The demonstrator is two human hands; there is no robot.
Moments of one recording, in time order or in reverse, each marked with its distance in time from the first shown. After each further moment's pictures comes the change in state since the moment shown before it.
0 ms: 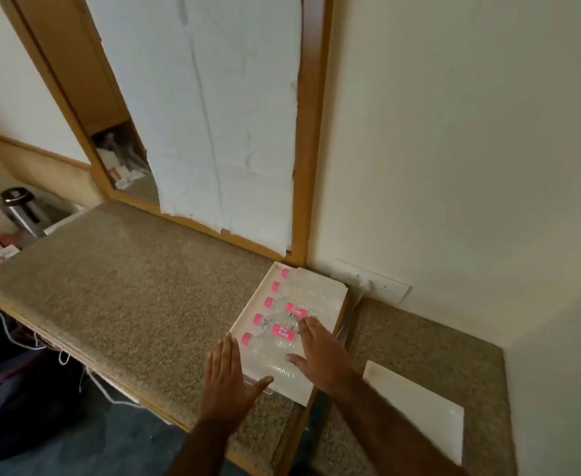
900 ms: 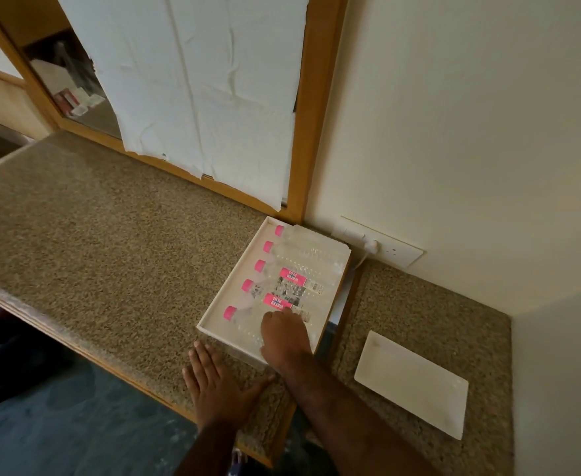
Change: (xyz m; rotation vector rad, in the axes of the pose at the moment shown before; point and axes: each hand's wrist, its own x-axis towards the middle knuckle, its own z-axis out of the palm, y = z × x) left_hand -0.011 -0.014 0.097 -0.065 -0.113 -0.342; right_hand 0.059 -0.040 0.063 -0.215 -0.196 0.017
